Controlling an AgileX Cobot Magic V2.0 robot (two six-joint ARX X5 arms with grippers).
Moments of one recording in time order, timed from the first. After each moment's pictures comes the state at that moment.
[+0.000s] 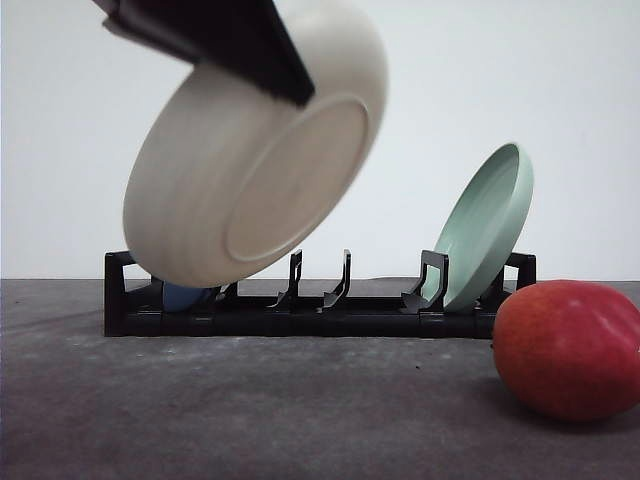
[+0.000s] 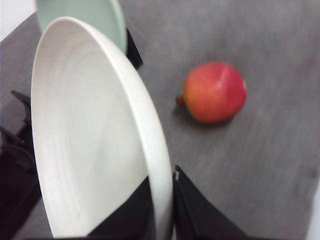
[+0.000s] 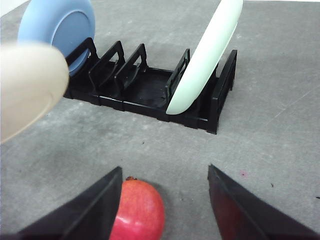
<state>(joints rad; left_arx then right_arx) -1.22 1.07 0.70 -0.23 -0.33 0.23 0.23 0.39 0.57 -0.61 -0.24 0.10</state>
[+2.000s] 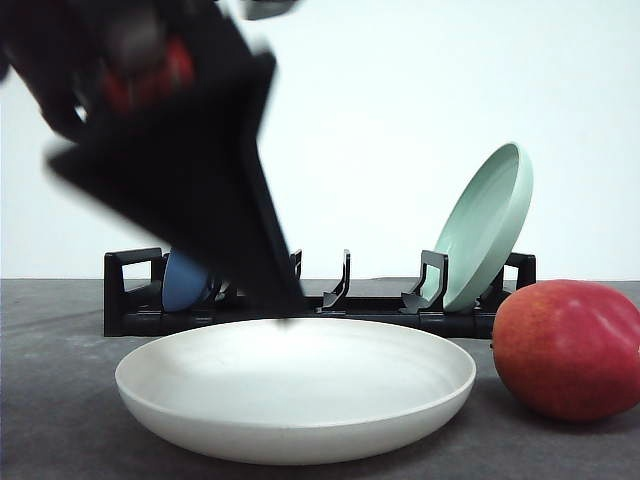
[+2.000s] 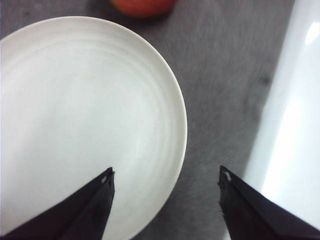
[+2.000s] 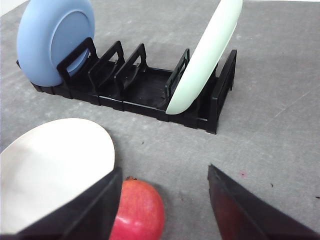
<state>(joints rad) -1.07 1.21 0.77 -0.46 0.06 0.09 0.23 0.39 0.57 -0.61 -0.23 0.10</state>
